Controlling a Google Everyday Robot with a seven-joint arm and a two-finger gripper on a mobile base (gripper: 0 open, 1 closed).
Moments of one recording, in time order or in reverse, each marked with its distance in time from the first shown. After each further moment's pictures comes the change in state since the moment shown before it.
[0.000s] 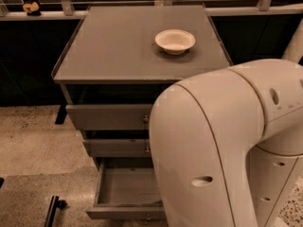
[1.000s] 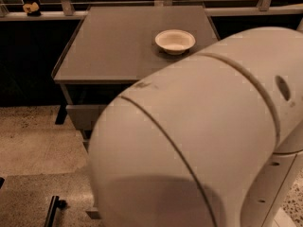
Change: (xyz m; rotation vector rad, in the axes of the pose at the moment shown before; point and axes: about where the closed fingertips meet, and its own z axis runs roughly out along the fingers) arm -0.093 -0.081 -0.040 0.211 -0.156 -0.190
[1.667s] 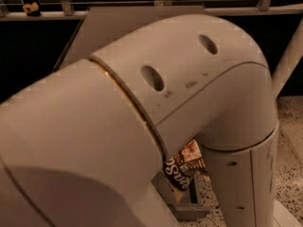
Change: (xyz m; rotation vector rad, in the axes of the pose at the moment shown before) arm -0.035 -0.056 -0.044 0.113 -0.033 -0.015
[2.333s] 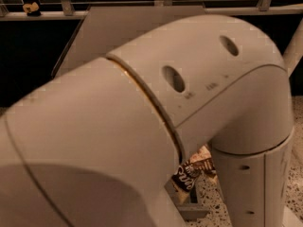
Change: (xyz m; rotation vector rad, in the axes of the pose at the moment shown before) arm 0.014 -0.003 -0.009 0.013 0.028 0.016
